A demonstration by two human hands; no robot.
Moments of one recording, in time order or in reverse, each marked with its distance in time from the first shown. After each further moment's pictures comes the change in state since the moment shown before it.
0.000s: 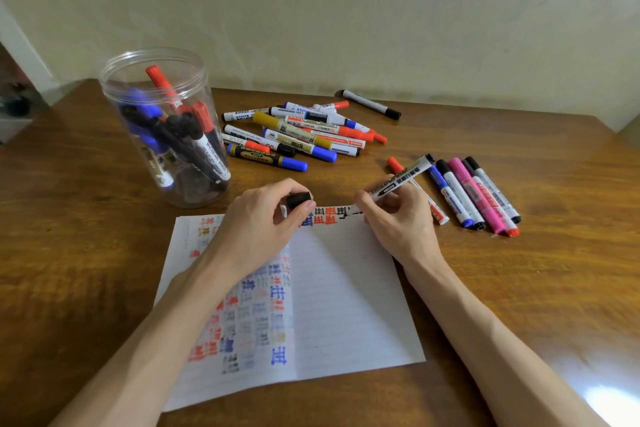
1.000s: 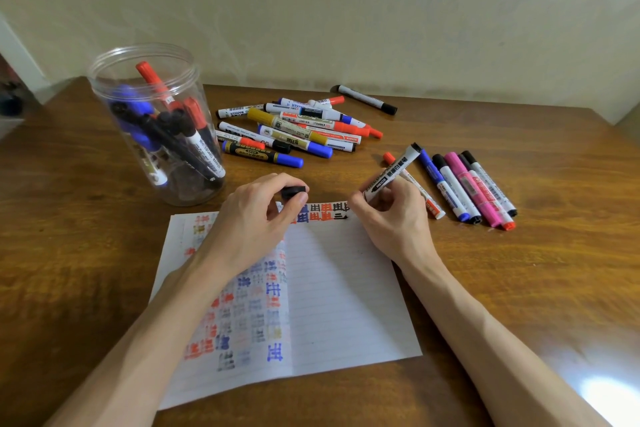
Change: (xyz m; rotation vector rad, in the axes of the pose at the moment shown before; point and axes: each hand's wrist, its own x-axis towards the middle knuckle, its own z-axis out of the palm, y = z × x) left_hand 0.001 -0.003 0.001 -0.016 0.023 0.032; right_hand -0.005 -0.003 0.000 -0.064 -0.002 -0.030
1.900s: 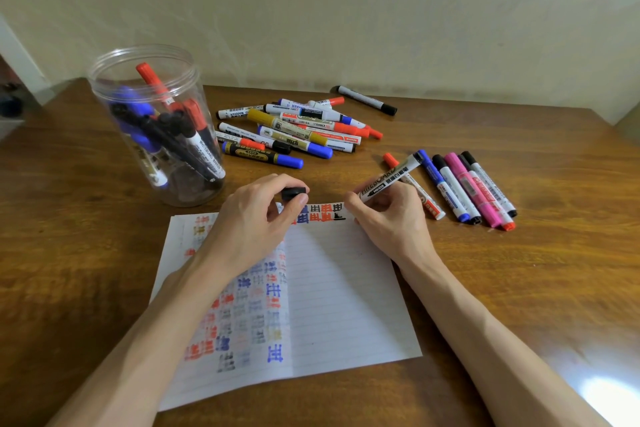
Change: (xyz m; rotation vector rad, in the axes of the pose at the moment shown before) left_hand 0.000 -0.001 0.000 0.008 -0.002 0.009; right_hand 0.001 -0.003 0.001 0.029 -0.053 0.027
